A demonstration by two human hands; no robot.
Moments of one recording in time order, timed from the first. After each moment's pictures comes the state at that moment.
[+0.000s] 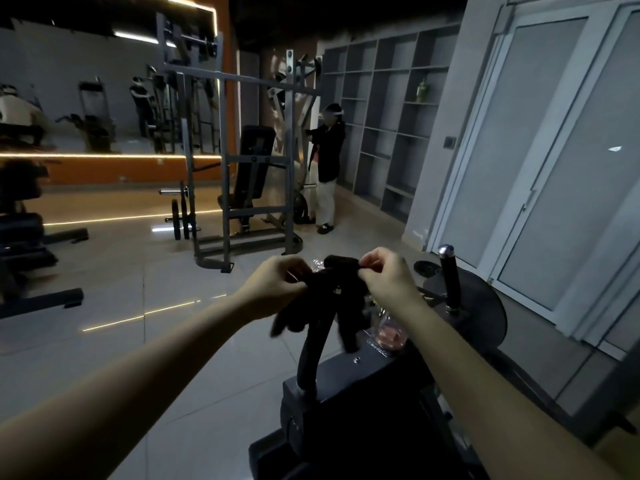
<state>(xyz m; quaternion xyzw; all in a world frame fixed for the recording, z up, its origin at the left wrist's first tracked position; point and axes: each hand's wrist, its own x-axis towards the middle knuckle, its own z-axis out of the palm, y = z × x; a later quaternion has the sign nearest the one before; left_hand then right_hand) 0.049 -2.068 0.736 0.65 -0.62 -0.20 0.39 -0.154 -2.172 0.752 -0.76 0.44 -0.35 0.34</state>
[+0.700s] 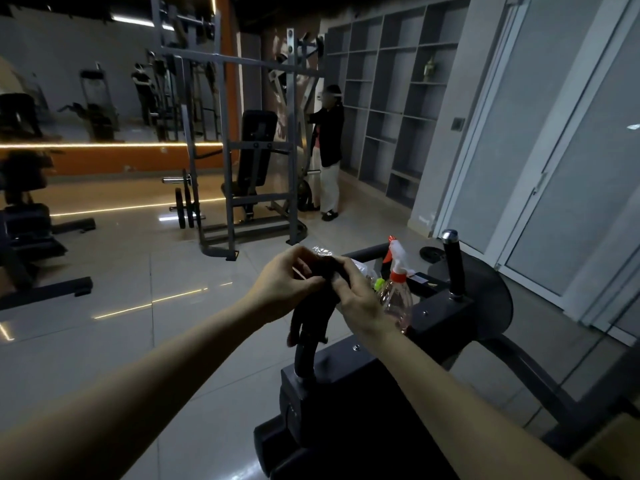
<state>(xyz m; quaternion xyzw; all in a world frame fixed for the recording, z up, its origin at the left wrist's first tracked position) 0.018 -2.068 0.726 0.64 -0.57 -0.22 0.47 -0.132 -2.147 0.691 -0.71 0.23 -0.37 0.55</state>
